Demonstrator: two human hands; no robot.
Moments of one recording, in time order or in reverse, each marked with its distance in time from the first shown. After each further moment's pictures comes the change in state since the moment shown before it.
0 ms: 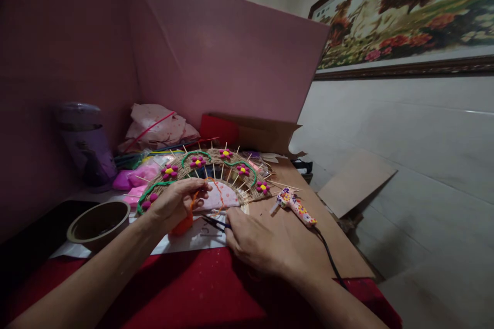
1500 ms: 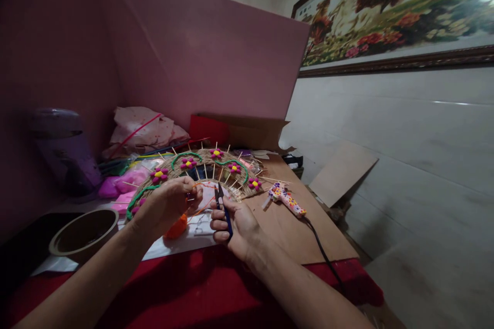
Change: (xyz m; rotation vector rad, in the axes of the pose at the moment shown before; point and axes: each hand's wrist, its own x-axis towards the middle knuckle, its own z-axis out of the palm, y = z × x) left_hand -0.013 0.013 0.011 0.008 -0.266 0.037; right_hand 0.029 0.003 0.021 2.122 -0.154 0.454
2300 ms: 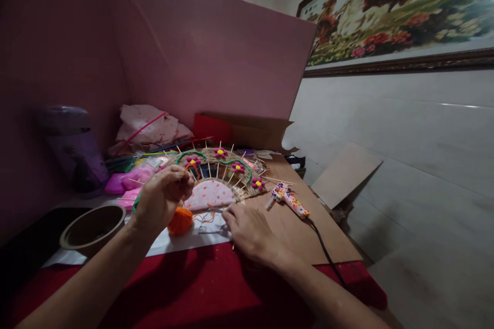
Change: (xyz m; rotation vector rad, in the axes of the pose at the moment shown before) left_hand 0.002 0.006 -0.005 0.002 0.214 0.310; right_hand -0.018 -0.001 -0.014 -1.836 0.394 -0.538
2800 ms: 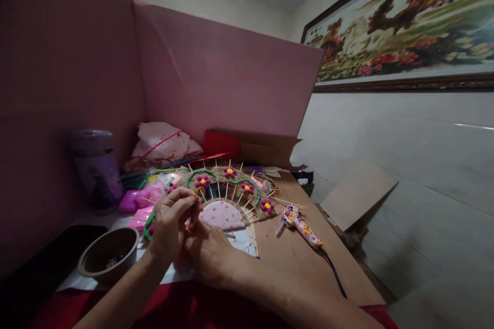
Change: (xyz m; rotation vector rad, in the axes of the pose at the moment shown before) left_hand -0.005 -0.004 -0.005 0.151 0.119 0.137; right_hand 0.048 -0.062 0.048 -0.413 -0.205 -0.531
